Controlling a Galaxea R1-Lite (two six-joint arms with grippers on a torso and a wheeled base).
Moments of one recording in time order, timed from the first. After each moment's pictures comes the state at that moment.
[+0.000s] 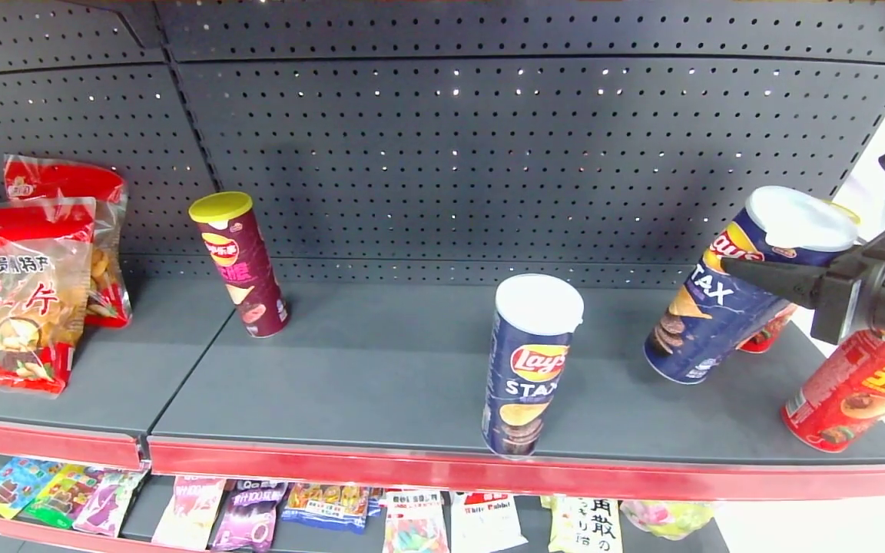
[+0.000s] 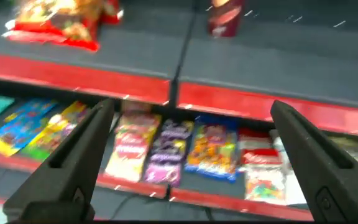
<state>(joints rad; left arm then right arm) -0.02 0.07 0.00 -0.02 0.10 -0.08 0.18 1.27 -0.77 -0.28 0.24 -0.20</state>
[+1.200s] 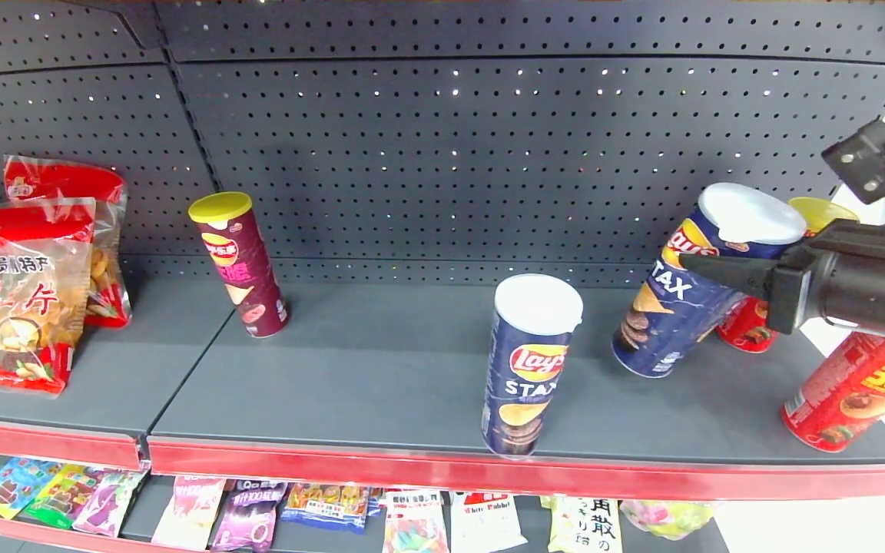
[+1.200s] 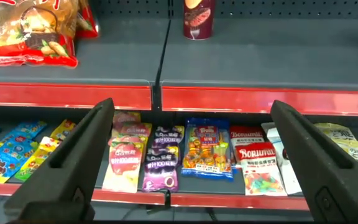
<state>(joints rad) -0.01 0.00 0.00 0.01 0.00 0.01 0.26 1.35 -0.83 -0.29 0.24 -0.20</state>
